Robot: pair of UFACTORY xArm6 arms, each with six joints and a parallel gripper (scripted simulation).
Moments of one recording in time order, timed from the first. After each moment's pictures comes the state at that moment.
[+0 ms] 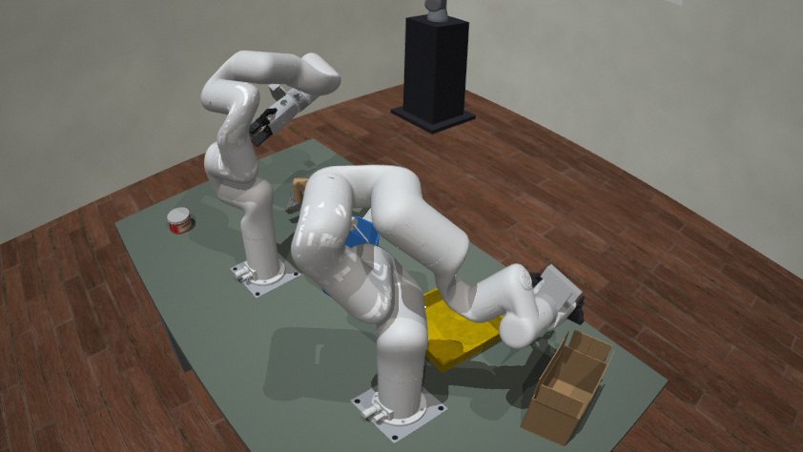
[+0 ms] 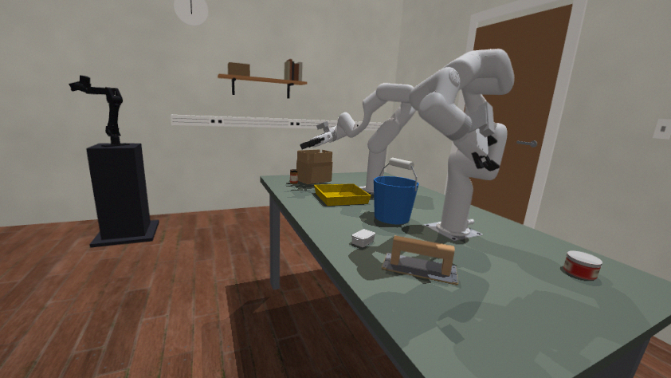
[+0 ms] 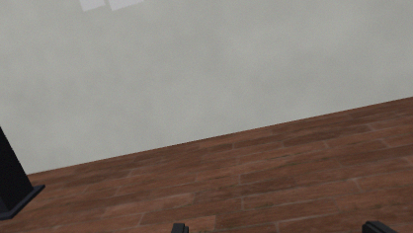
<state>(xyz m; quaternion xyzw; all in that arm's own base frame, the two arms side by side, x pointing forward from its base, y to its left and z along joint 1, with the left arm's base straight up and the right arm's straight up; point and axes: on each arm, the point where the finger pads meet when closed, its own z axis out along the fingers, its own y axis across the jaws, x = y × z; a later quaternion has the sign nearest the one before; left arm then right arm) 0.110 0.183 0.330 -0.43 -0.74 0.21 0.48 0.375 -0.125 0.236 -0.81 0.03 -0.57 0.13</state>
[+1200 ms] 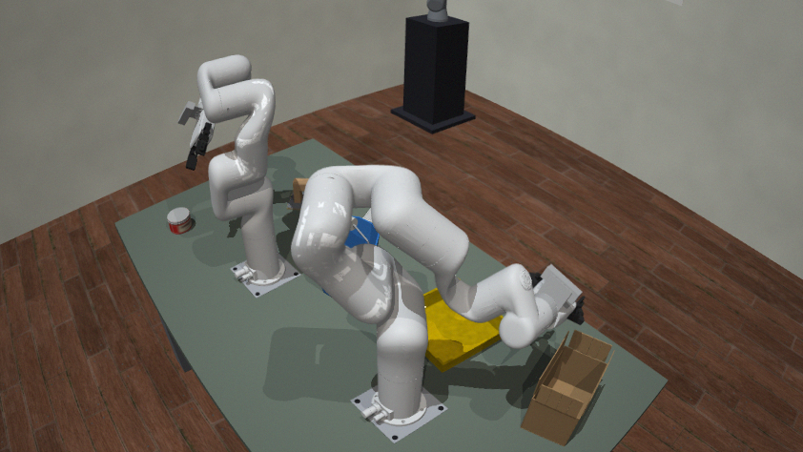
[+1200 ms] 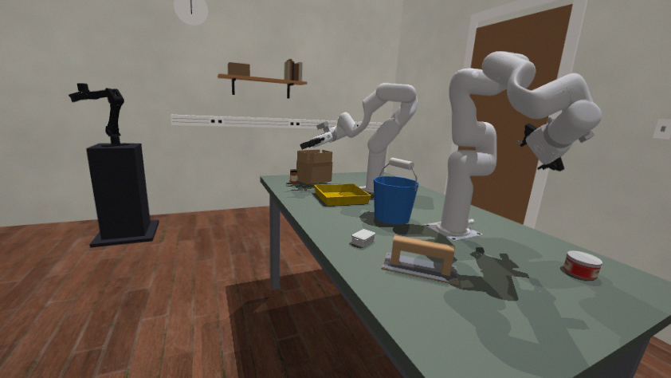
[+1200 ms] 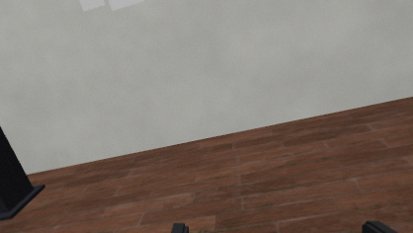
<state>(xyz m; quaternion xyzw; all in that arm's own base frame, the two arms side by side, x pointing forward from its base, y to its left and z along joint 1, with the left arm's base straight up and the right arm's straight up) -0.085 0.196 0.330 -0.04 -0.85 0.41 0.33 0.375 -0.125 0.236 -0.81 0.03 -0.57 0.13</state>
